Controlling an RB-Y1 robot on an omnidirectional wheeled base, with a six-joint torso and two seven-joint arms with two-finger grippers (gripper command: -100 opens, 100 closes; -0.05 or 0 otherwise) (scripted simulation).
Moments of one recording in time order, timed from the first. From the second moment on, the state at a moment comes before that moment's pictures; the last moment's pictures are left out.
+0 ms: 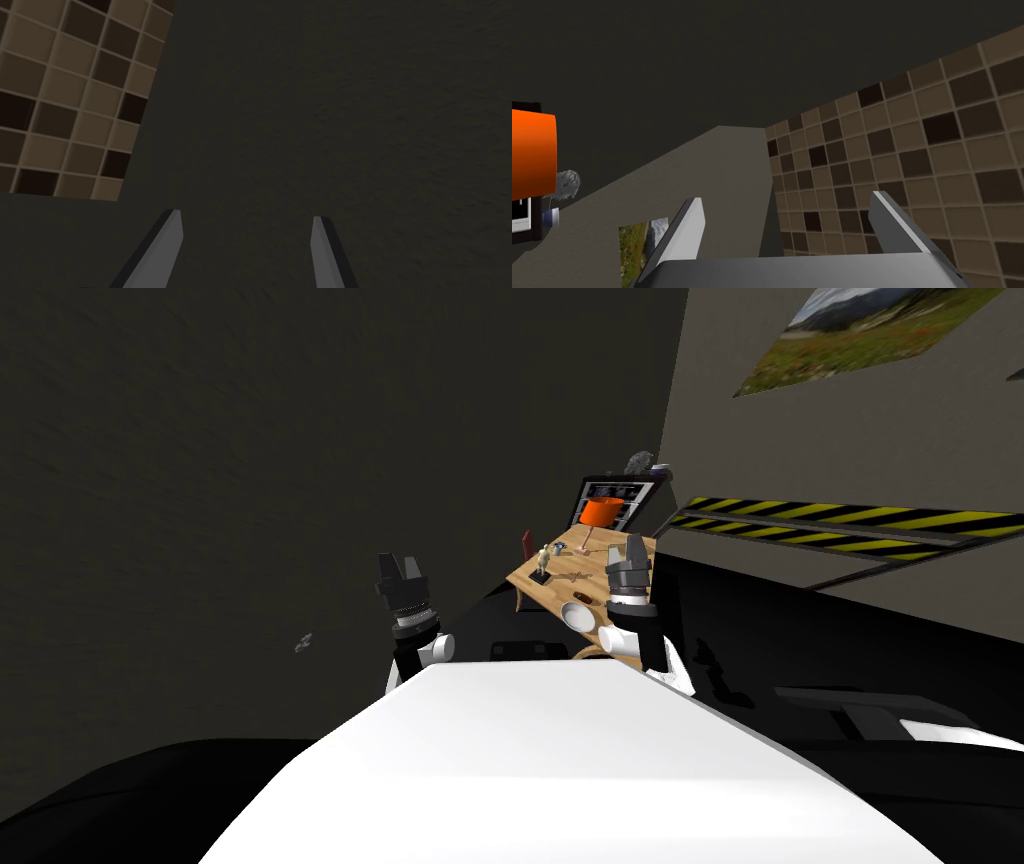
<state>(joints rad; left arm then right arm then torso) 0.54 -0.03 0.04 -2.33 -0.04 -0.62 -0.11 0.48 -0.14 -0.11 -2.30 0.00 -0.40 0.13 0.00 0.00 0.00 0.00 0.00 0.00</state>
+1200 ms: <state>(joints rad) 0.54 -0.03 0.04 -2.33 -0.04 -0.62 -0.11 0.59 -0.46 -0.28 -1.99 0.12 -0.38 0.08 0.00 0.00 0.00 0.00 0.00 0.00</state>
